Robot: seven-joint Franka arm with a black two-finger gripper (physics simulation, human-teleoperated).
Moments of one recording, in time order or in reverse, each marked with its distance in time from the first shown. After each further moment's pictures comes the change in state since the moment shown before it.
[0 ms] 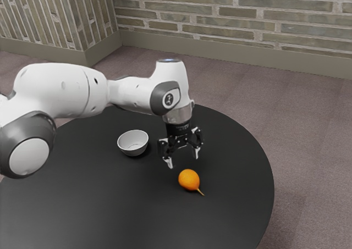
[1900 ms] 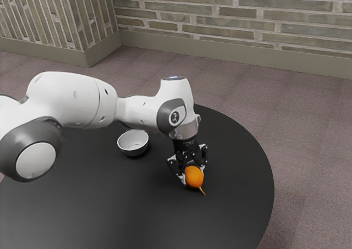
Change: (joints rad) arm -0.004 0.052 -0.041 -0.053 -0.056 0.125 0.022
